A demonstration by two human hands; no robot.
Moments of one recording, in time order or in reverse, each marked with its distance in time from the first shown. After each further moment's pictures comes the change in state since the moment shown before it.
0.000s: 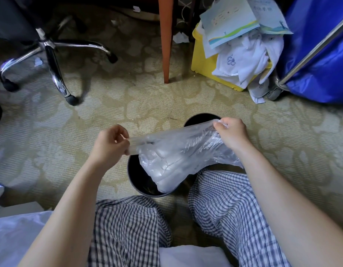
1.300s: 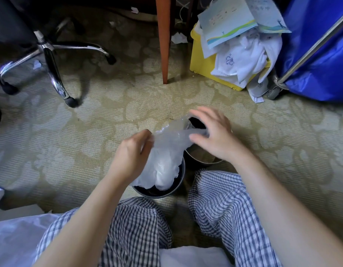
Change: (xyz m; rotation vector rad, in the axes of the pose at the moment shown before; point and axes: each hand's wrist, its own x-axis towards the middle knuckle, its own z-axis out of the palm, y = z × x) left_hand -0.017 0.005 0.036 0.336 0.030 0.572; right_hand -0.036 -0.041 -0.008 -0.267 -0.231 -0.449
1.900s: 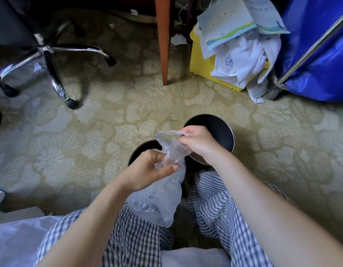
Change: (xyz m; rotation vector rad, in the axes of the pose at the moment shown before) left_hand -0.009 0.013 0.008 -0.527 -0.517 -0.105; right_hand 0.022 -0.014 0.046 0.625 -0.093 0.463
